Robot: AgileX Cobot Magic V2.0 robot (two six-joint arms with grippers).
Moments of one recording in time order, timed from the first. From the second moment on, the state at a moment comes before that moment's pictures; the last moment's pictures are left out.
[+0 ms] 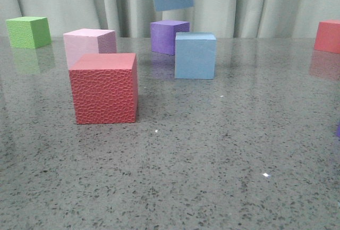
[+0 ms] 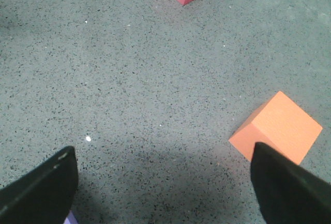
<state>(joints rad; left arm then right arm) -0.67 1.94 -1.99 0.15 0.90 -0.68 0.31 0.80 -0.89 -0.45 0.93 0.43</state>
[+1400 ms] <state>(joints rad) -0.76 2.01 -2.02 0.21 0.98 -0.78 0.31 0.80 -0.89 -0.45 0.93 0.43</state>
